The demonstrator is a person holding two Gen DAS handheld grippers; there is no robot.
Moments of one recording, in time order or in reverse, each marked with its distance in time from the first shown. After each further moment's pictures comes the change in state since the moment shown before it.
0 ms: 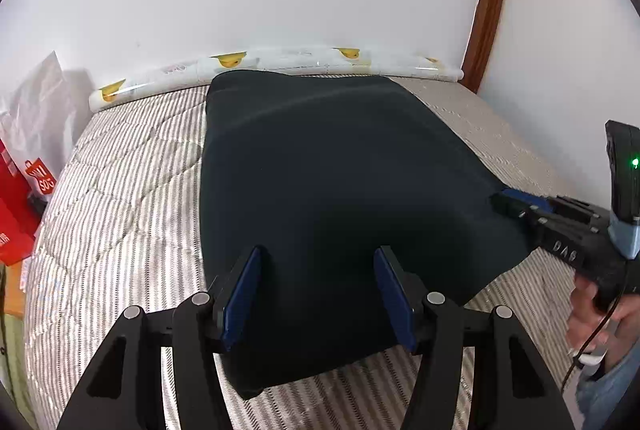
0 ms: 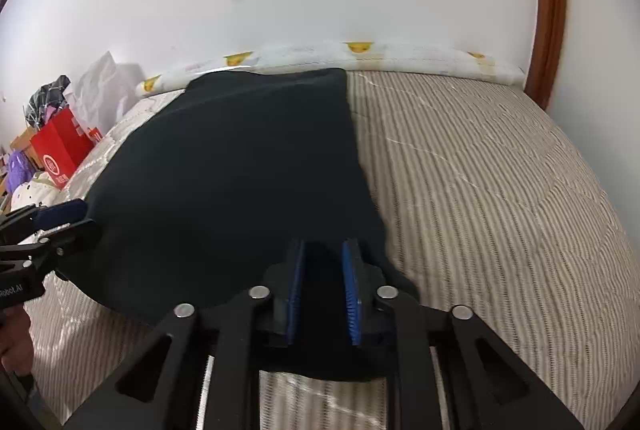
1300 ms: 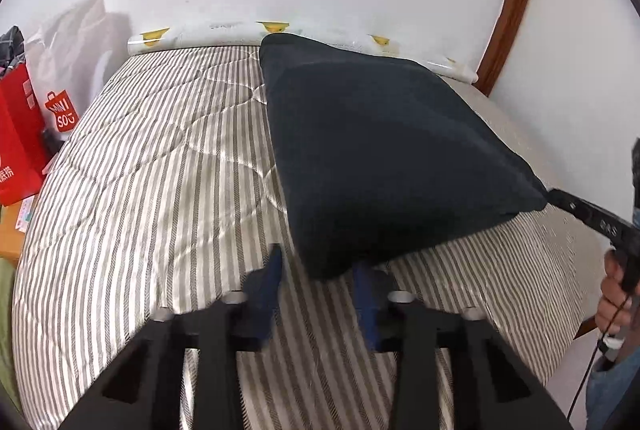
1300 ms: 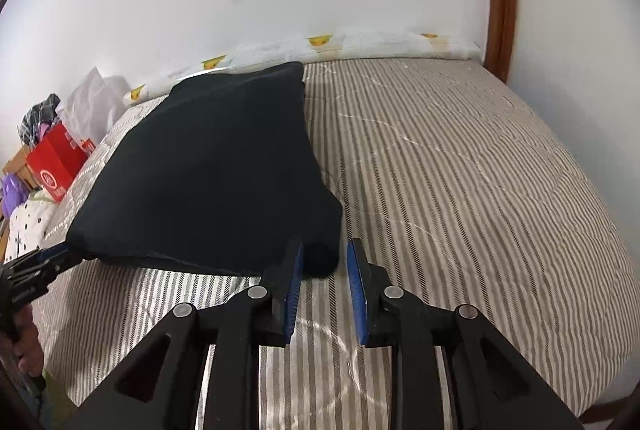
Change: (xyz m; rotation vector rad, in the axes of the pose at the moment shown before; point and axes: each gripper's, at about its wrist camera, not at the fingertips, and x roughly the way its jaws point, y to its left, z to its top) left arm -0.018 0.051 -0.050 -0.131 0.036 -0.031; right arm -0.052 -0.028 -0.032 0.100 0.019 -0.040
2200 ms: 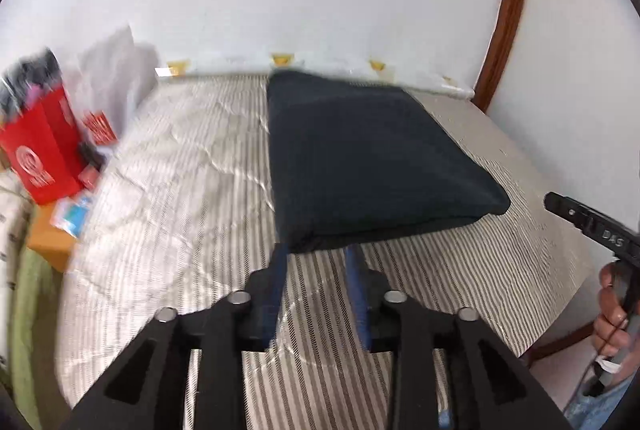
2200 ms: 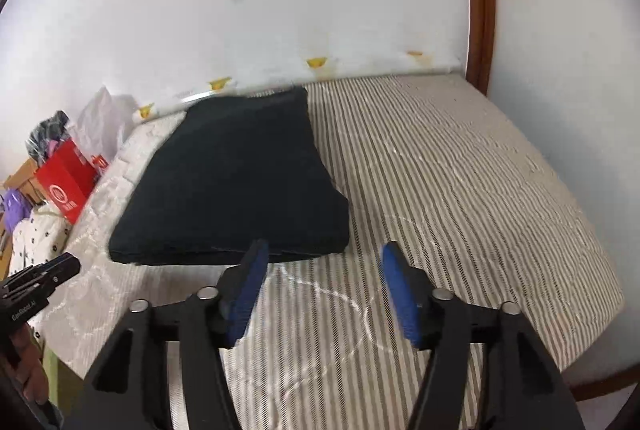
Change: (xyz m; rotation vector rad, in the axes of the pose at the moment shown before) left arm -0.091 -0.049 -0.007 0.013 -0.076 0.116; right arm -0.074 0.018 -0.003 0.032 -0.043 -0.012
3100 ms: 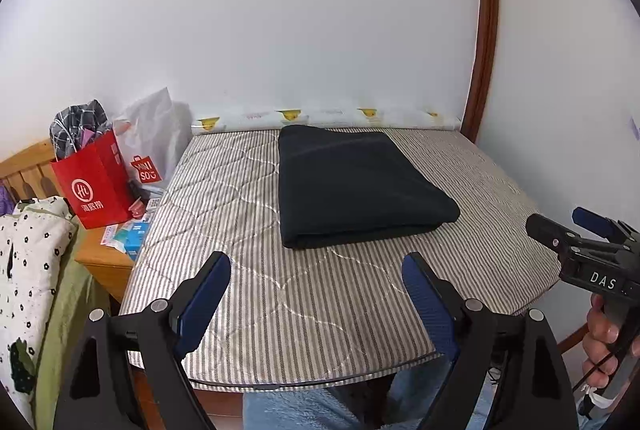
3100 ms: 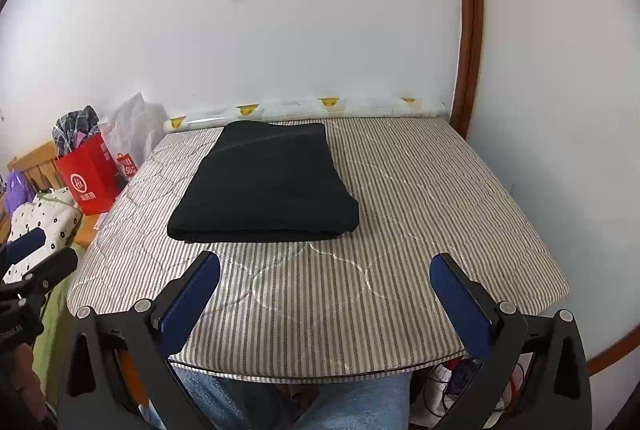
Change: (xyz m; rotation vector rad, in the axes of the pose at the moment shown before) left arm -0.129 -0.043 -0.025 0.022 -0.140 0.076; right arm -0.127 0.036 -0.031 -0.075 -0.105 -0.049
